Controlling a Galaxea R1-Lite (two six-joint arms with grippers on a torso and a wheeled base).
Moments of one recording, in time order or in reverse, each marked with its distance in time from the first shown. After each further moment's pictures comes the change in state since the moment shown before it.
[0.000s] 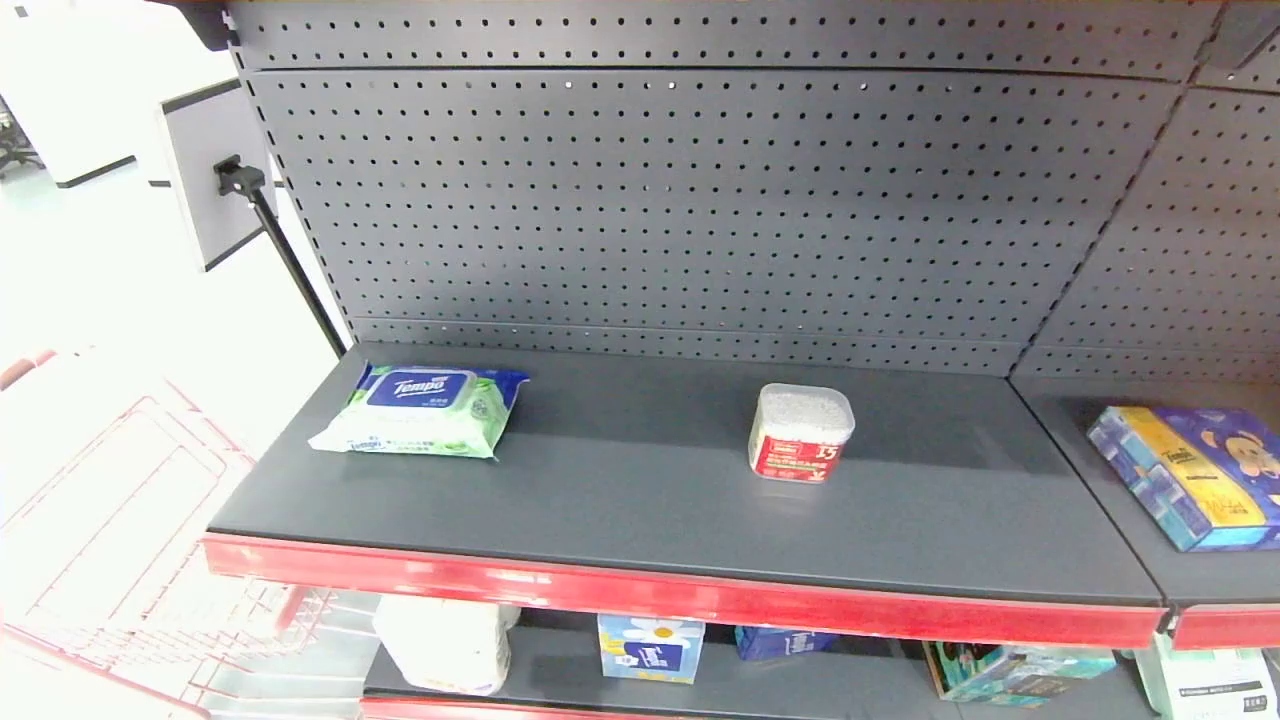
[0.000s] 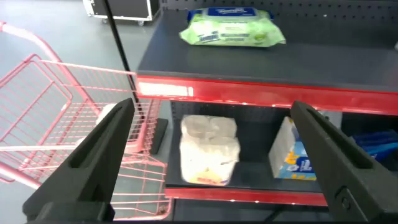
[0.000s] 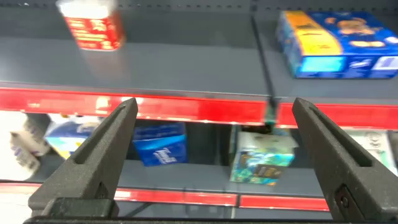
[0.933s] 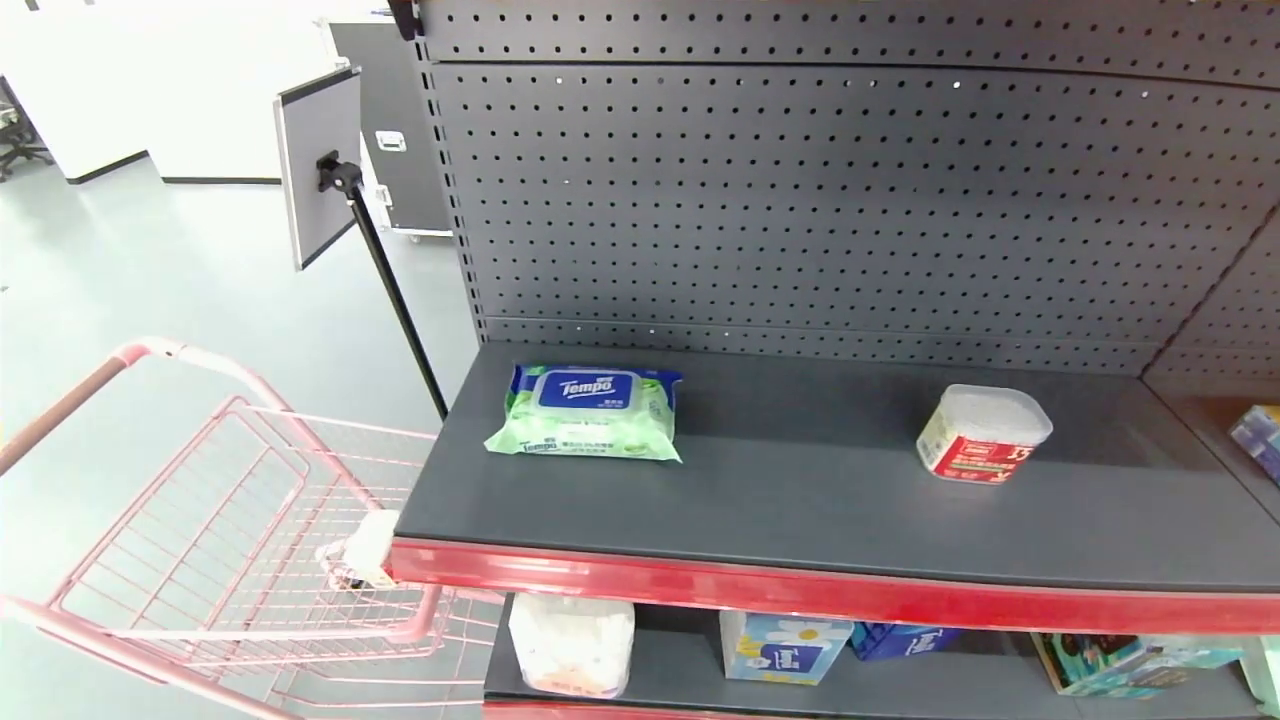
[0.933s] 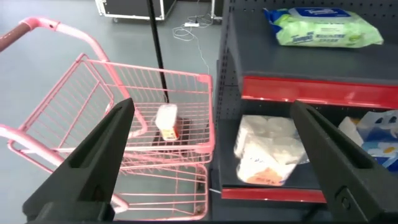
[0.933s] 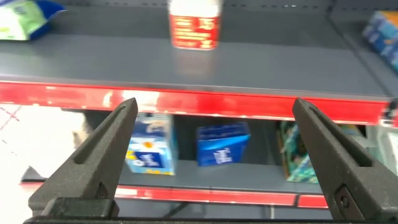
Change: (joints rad) left arm 0.000 0.000 0.000 0.000 0.000 0.000; right arm 0.000 0.000 0.000 0.000 0.000 -0.001
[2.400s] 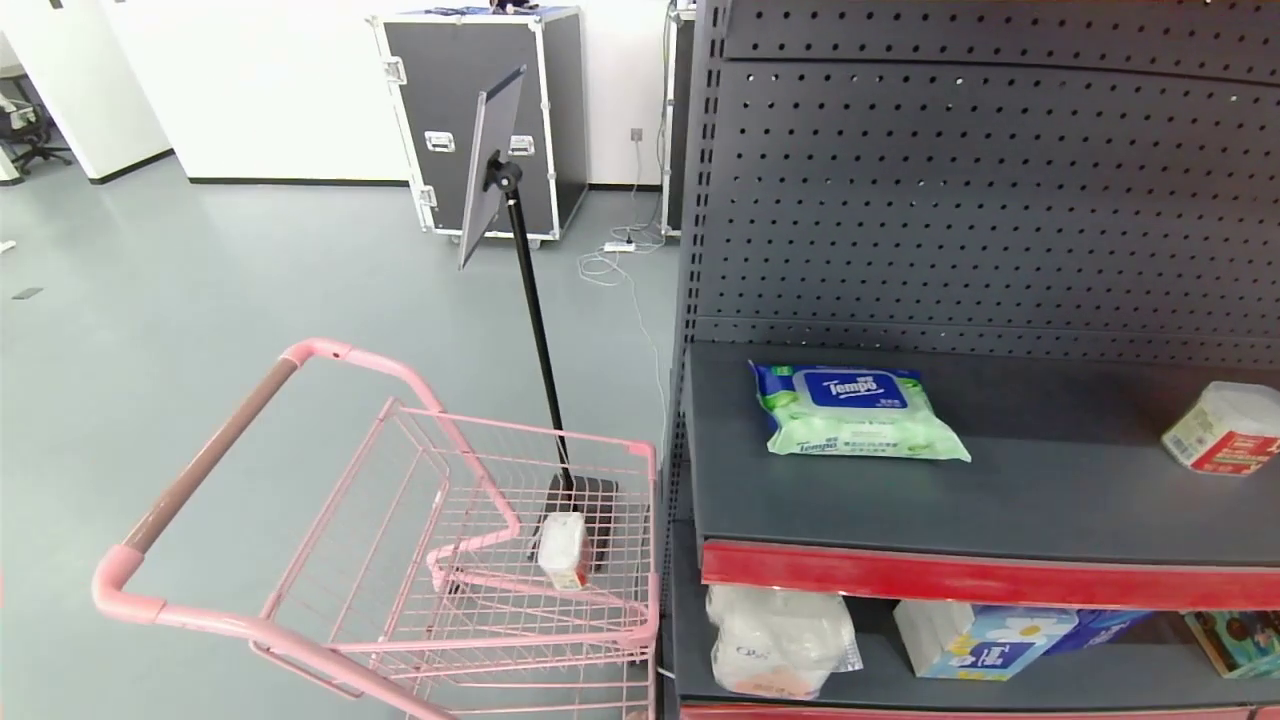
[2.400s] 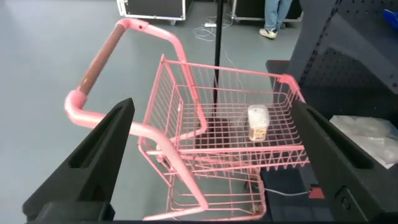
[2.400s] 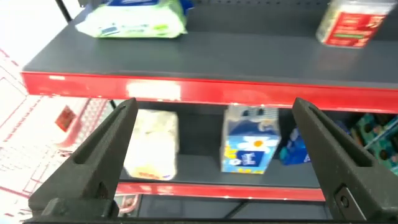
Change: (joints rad) left arm 0.000 0.000 0.000 0.000 0.000 0.000; right arm 0.000 0.000 0.000 0.000 0.000 -0.001
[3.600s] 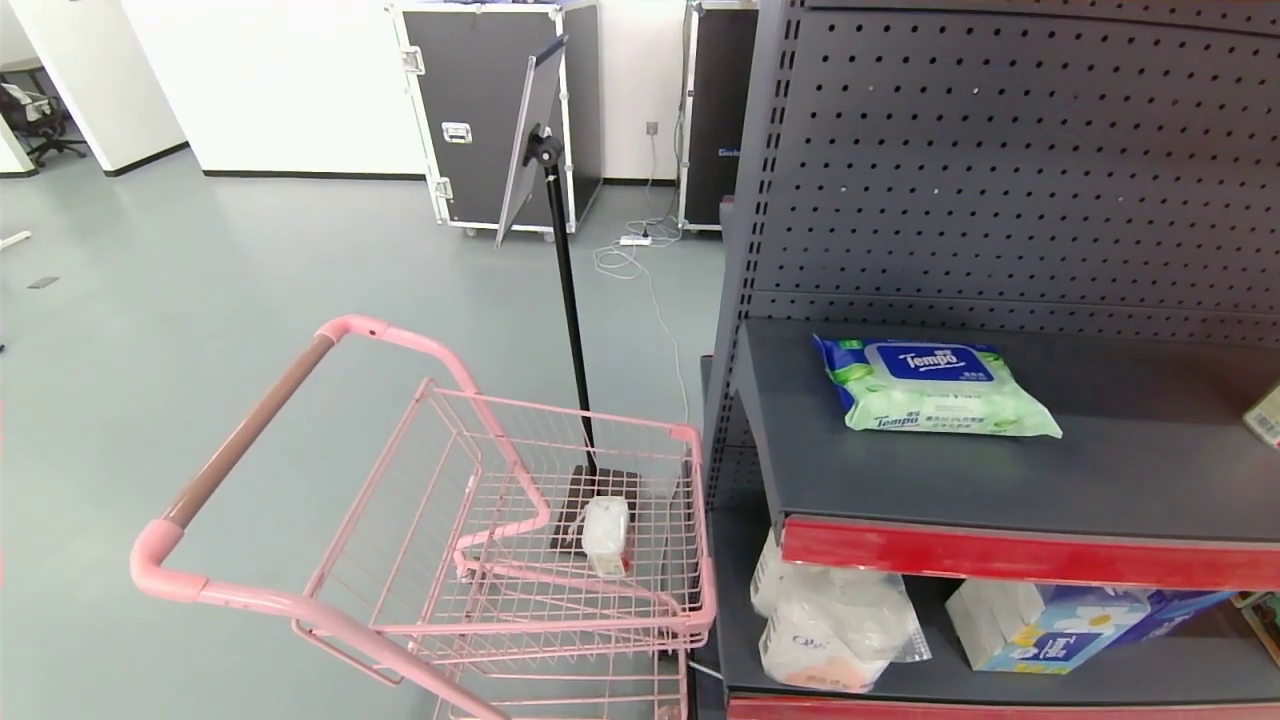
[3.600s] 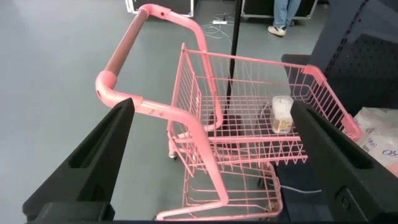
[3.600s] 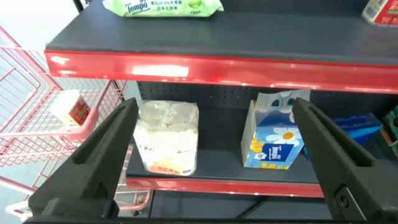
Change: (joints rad) left arm 0.000 0.000 0.000 0.000 0.000 0.000; right arm 0.000 0.000 0.000 0.000 -0.003 0.004
